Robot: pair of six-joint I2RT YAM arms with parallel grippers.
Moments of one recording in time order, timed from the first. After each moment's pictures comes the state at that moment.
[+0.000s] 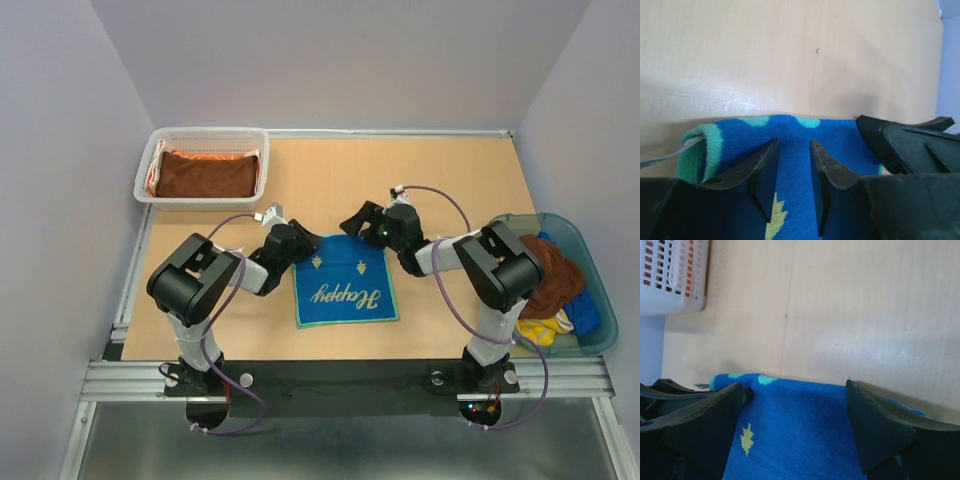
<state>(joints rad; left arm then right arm) -0.59 1.76 0.60 0.70 -0.13 -1.04 0.50 1.83 0.77 0.67 -0.08 0.79</state>
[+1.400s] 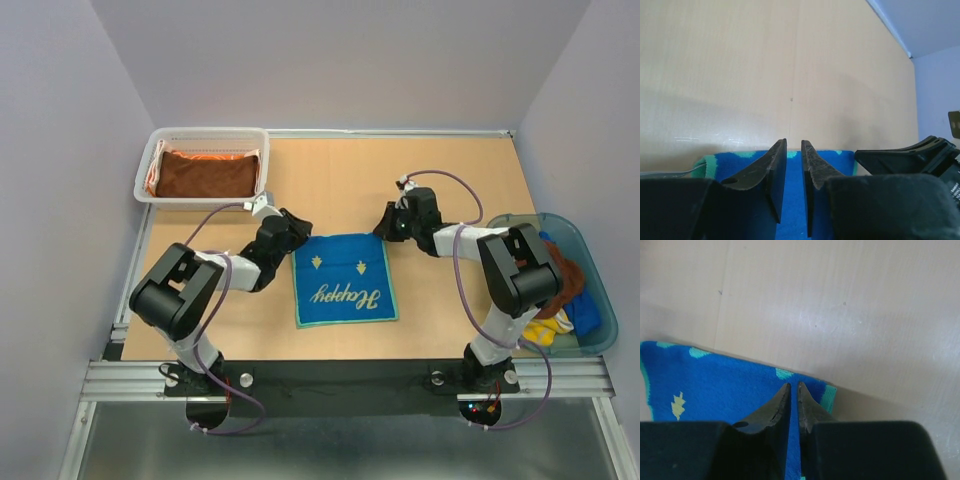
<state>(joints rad) -0.56 1.62 0.58 0.70 -0.22 -0.96 0.34 1.75 0.86 0.27 -0.27 0.42</state>
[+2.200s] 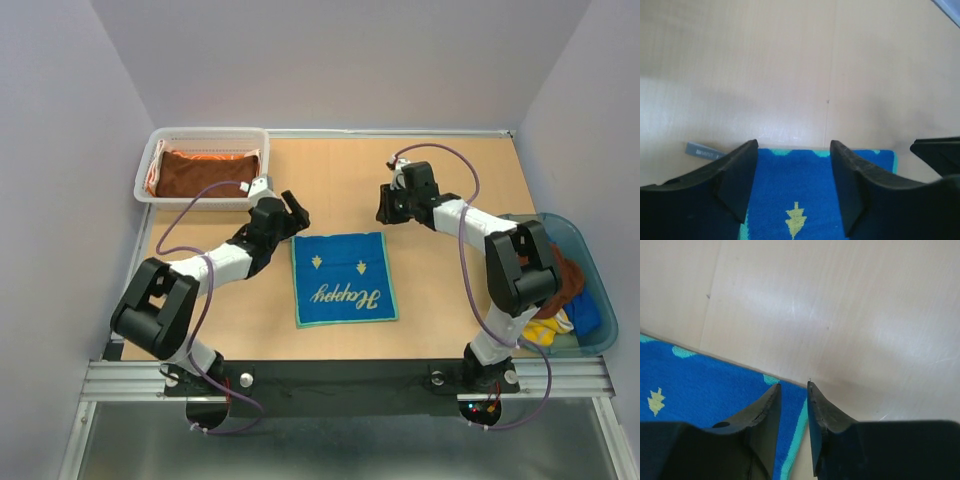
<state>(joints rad) -0.52 1.54 0.69 0.36 -0.24 -0.79 0.34 1.77 1.10 -0.10 -0.21 0.21</state>
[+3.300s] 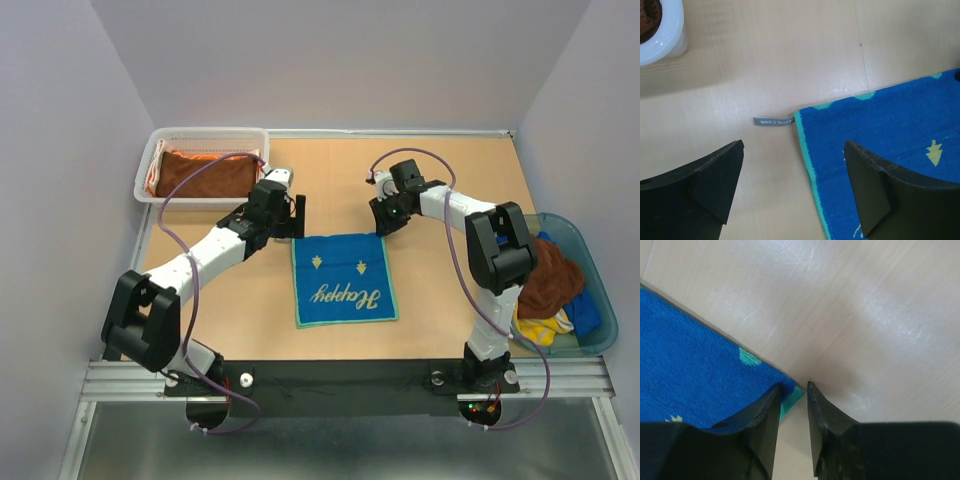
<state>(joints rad) -0.51 1.40 0.95 -0.24 -0.17 -0.30 0.34 1.97 1.34 -0.45 -0.30 -0.18</state>
